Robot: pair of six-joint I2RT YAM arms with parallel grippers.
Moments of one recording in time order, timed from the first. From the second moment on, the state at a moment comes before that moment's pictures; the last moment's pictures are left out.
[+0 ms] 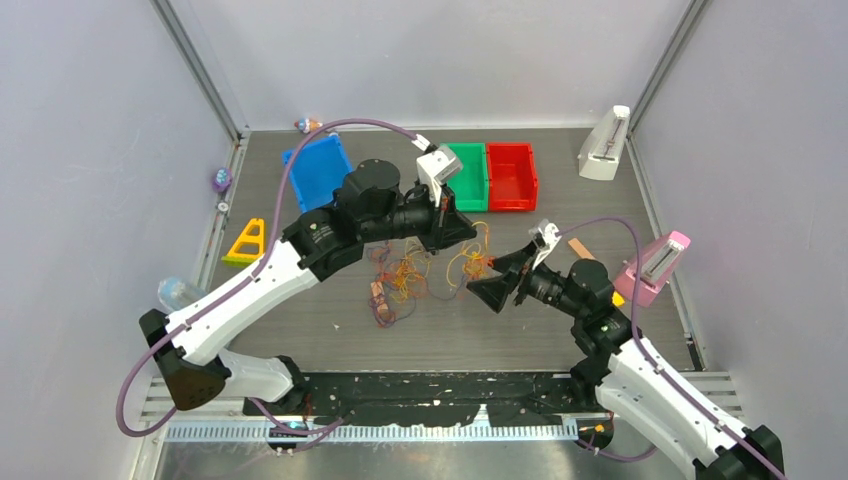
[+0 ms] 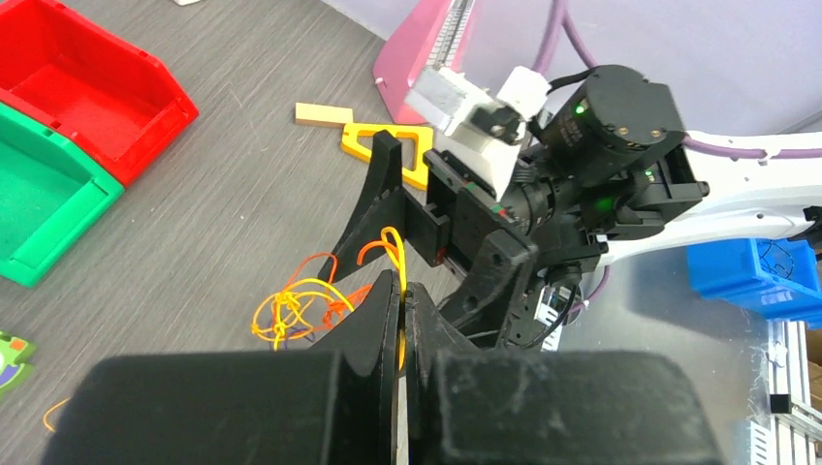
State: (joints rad) left arm -0.91 1.31 1.43 -0.38 0.33 -0.25; right arm 0.50 0.62 0.33 0.22 -0.47 0.40
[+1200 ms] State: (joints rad) left arm -0.47 0.82 1.17 -0.49 -0.05 -0.37; right arm 0.52 0.37 0.39 -0.52 0.51 0.72
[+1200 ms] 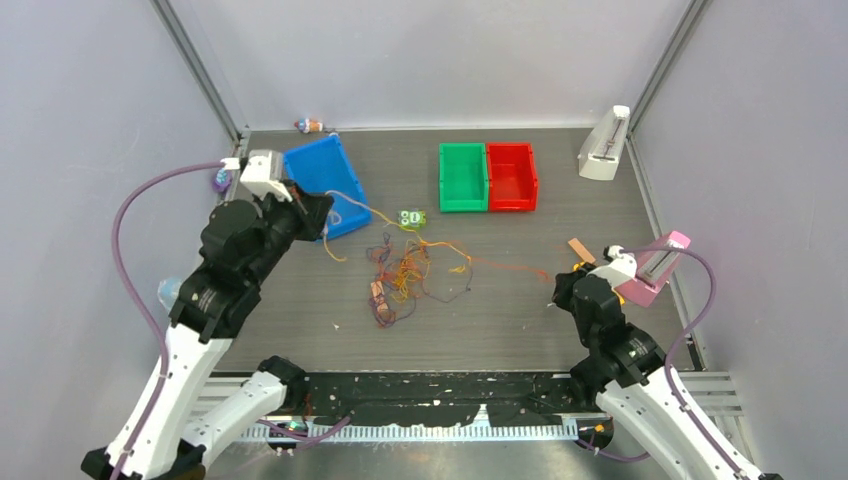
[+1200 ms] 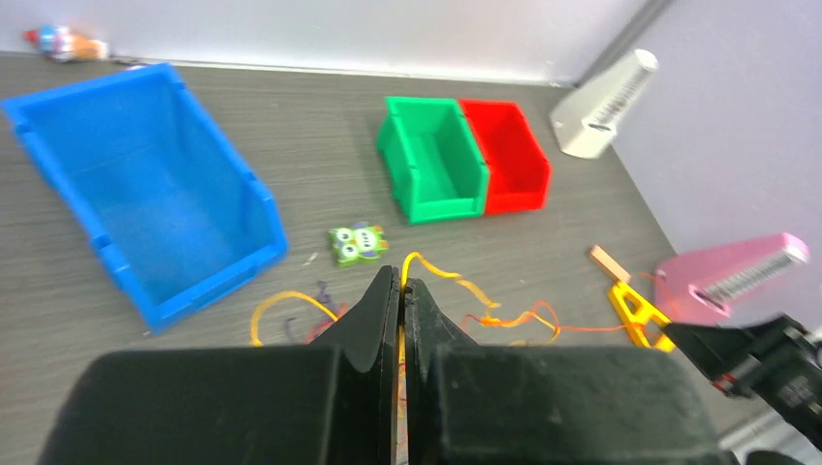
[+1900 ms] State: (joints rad) left arm -0.42 0.88 1.18 -0.41 0.33 -0.30; right arm 0.57 0.64 0.39 -0.01 -0.23 0.41
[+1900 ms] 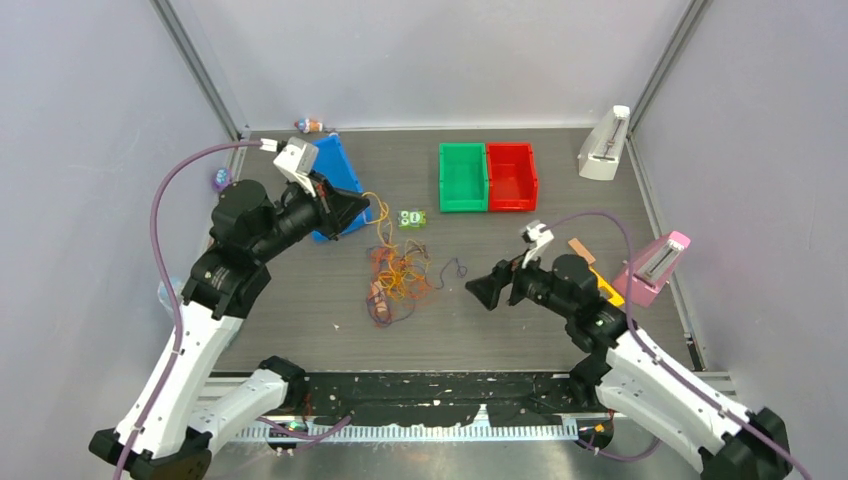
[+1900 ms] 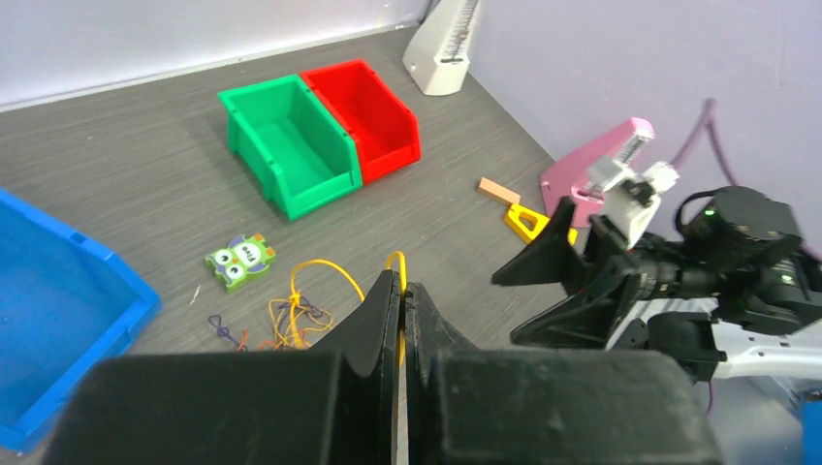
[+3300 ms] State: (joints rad) left arm -0.42 0.97 1.60 -0.50 0.48 -0.32; right arm 0.94 1.52 0.68 0.63 -0.28 0.25
